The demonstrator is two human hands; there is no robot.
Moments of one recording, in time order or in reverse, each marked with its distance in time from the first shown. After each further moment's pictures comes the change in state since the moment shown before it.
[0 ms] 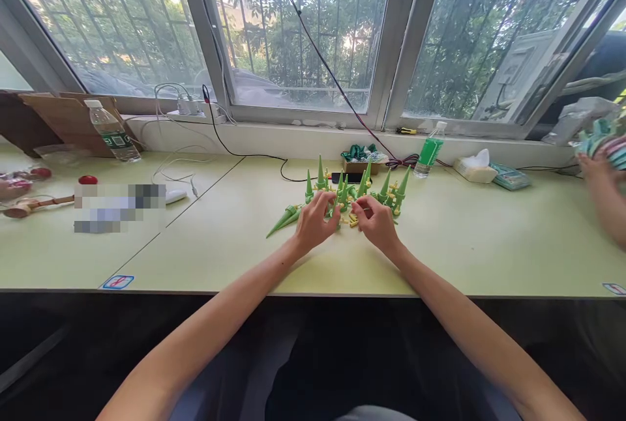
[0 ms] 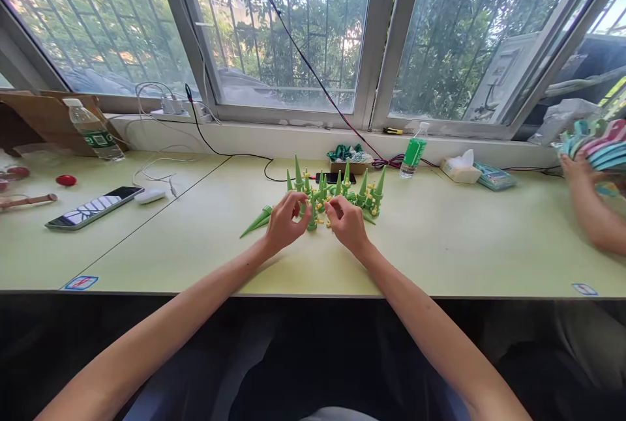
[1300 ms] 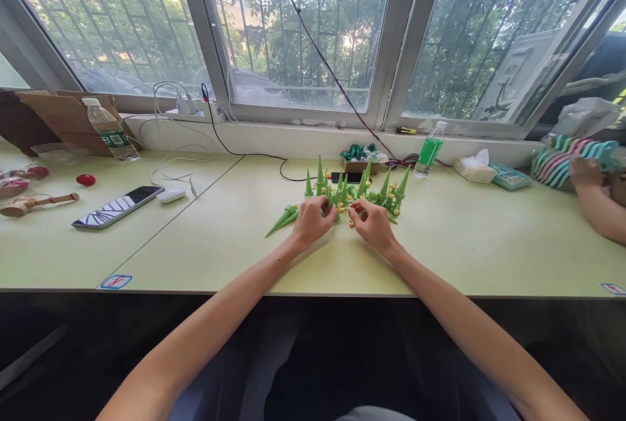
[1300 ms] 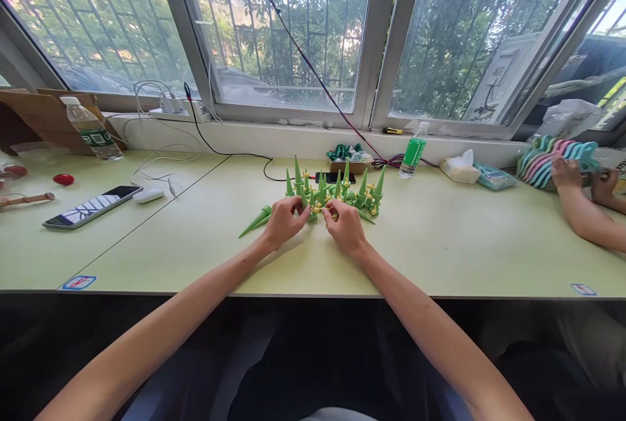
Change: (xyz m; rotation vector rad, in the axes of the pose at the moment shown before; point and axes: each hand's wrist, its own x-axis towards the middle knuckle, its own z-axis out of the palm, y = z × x) left_hand 0.003 -0.008 0.003 0.027 -0.173 -0.292; right_hand 0.001 0.011 0.005 -0.167 -0.036 -0.042
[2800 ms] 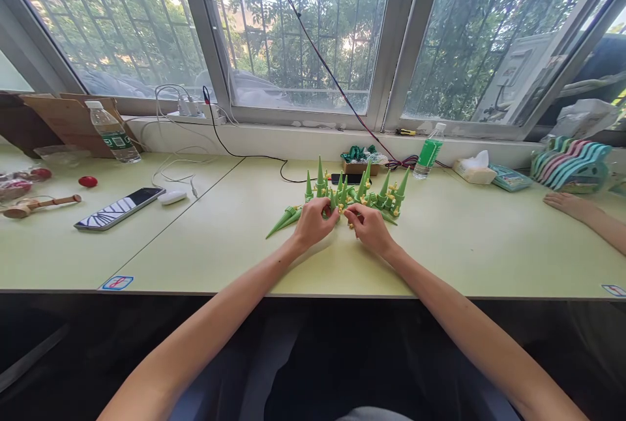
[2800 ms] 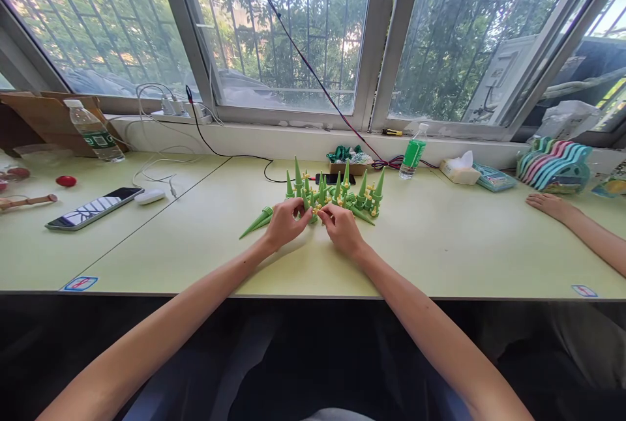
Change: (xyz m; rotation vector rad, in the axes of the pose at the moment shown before) left_hand -0.001 0.002 -0.001 -0.031 -0.002 0.056; right_hand -0.001 -0.003 0.000 0.128 -0.153 0.029
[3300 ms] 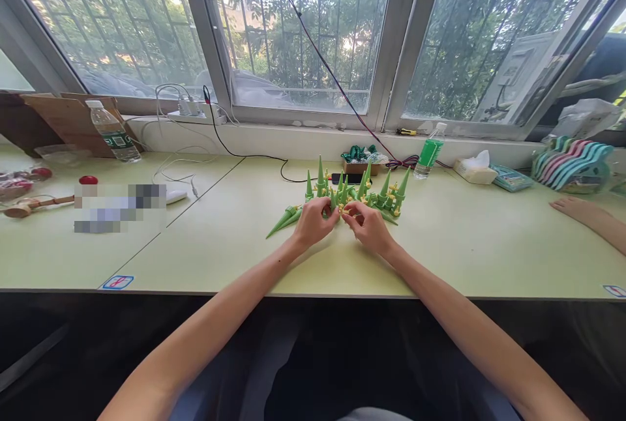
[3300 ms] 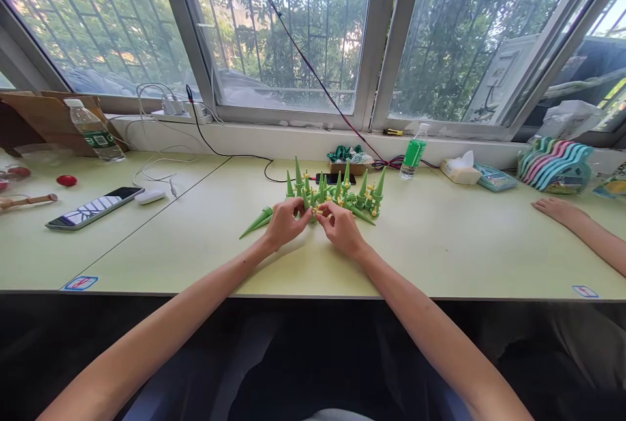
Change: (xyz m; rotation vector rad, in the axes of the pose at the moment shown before) left_hand 0.000 0.001 -0.001 -0.010 0.000 0.003; right_hand -0.001 0.002 0.001 0.001 0.003 -0.043
